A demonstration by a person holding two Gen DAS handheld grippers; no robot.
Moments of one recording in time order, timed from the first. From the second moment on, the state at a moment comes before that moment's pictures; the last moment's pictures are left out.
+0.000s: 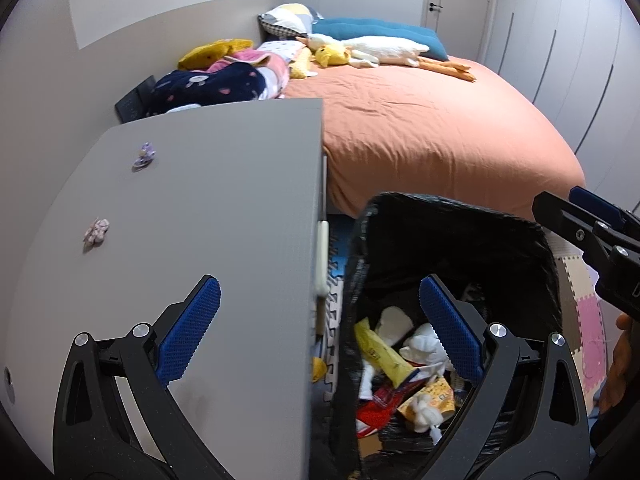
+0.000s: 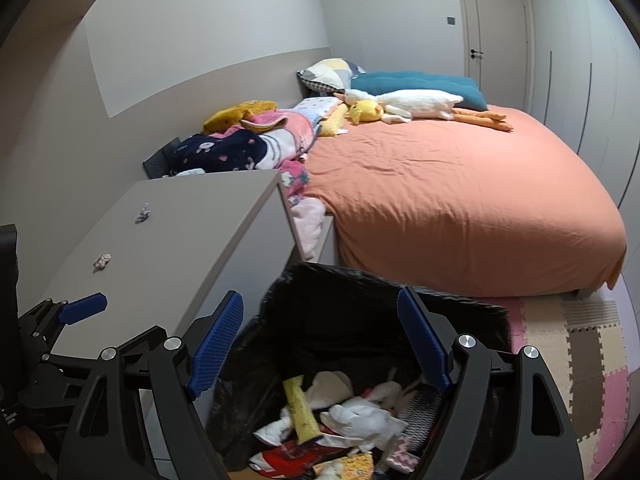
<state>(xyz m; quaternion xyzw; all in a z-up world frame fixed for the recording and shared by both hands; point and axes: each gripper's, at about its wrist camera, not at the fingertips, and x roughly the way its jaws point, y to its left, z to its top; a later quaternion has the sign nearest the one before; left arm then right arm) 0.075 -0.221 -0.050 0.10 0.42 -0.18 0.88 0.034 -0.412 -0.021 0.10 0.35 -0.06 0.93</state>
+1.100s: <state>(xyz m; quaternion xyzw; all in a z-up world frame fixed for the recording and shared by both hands) 0.153 -0.081 -0.068 0.05 0.42 -0.06 0.90 0.134 -0.292 -0.040 0.06 0.38 0.02 0.92</state>
